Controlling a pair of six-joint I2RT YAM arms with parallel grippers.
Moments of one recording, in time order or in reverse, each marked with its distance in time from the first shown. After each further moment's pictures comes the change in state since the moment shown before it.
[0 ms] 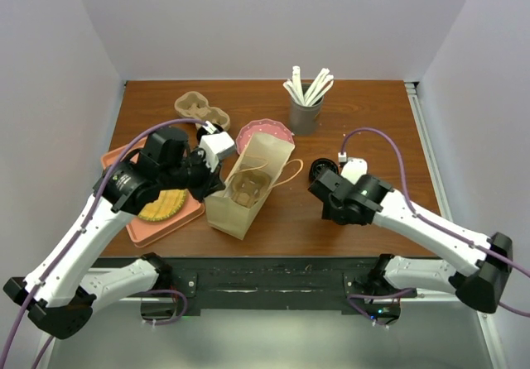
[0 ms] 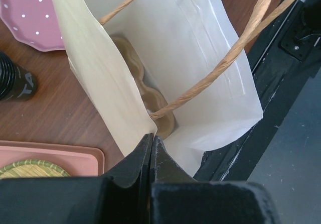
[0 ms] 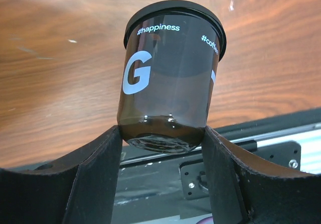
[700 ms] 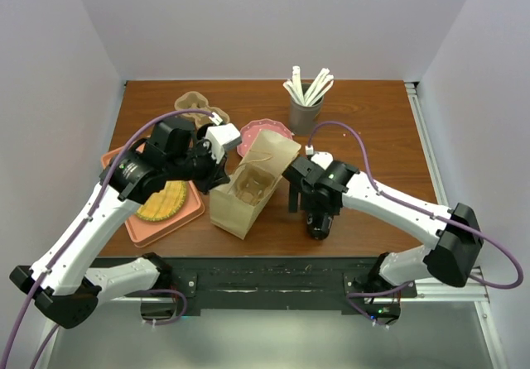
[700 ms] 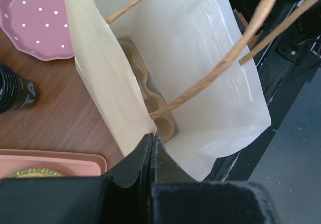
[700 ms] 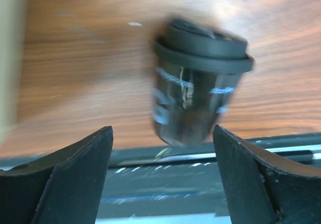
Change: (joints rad) left arm 0.000 0.083 0.078 -0.010 0.017 0.006; right arm 0.008 0.267 0.056 0.194 -0.183 -0.040
